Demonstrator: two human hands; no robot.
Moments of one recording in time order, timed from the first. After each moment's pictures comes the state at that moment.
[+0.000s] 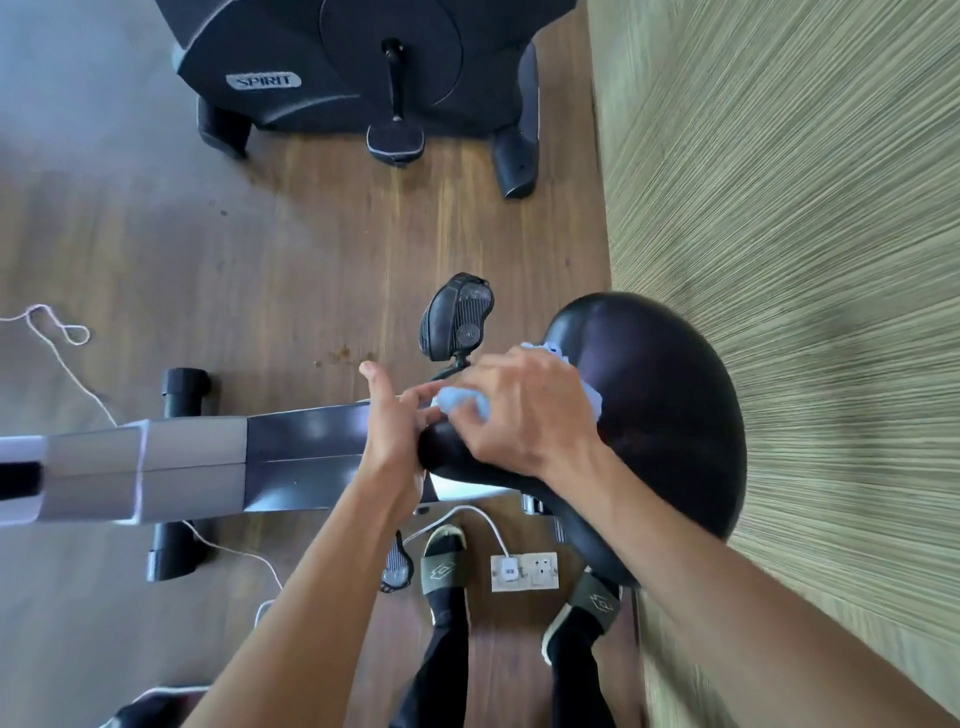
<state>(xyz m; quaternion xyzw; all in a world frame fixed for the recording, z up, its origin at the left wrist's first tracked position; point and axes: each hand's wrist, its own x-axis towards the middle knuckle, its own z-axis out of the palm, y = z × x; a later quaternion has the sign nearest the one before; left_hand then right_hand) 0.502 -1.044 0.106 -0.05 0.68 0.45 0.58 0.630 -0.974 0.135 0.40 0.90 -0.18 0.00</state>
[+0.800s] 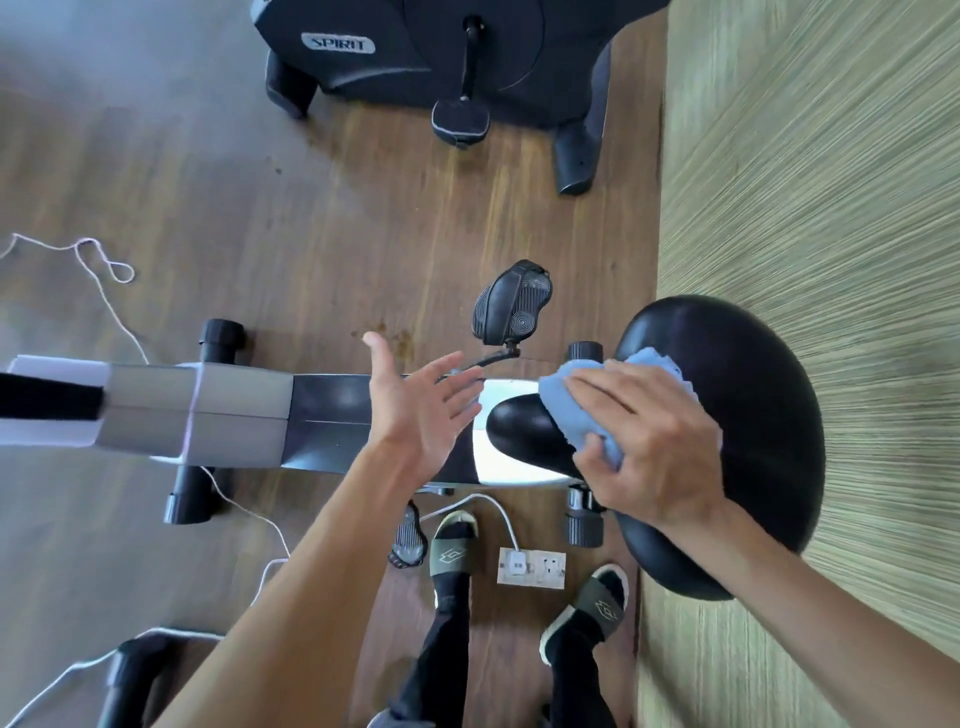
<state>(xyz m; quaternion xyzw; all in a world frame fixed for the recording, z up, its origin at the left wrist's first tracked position) 0.453 -1.077 0.099 -0.13 0.54 0.56 0.62 0.678 -0.994 0.127 0.31 0.93 -0.11 -0.16</state>
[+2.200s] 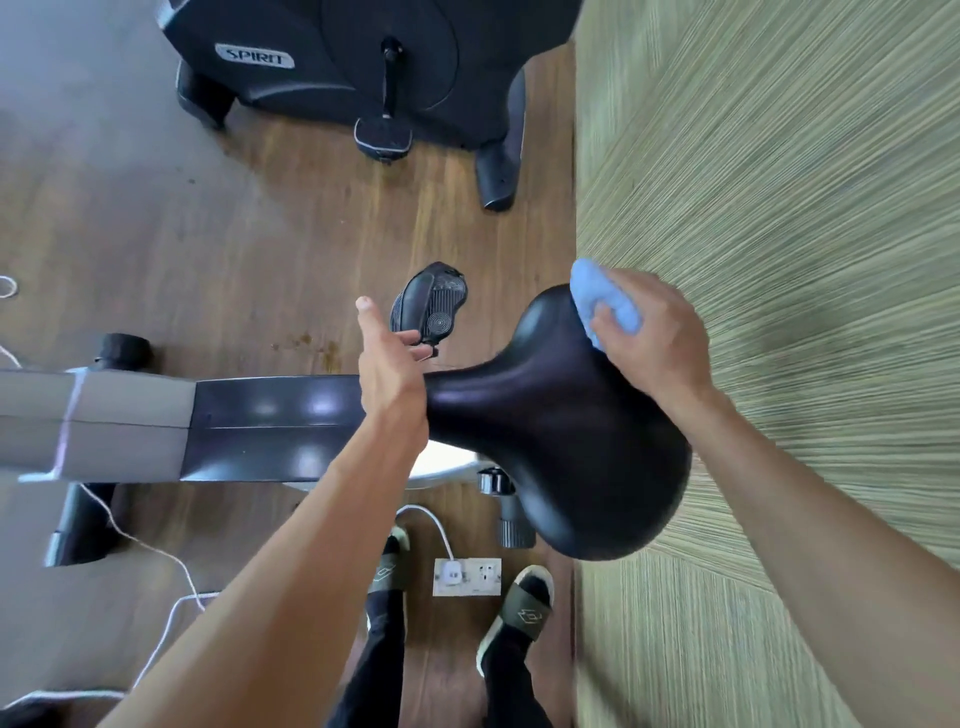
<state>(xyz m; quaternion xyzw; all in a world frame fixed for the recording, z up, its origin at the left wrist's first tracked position) 0.528 -1.030 0.118 -0.12 0.70 0.53 0.46 0.733 -0.894 0.132 0.50 0.85 -0.11 -0.16</state>
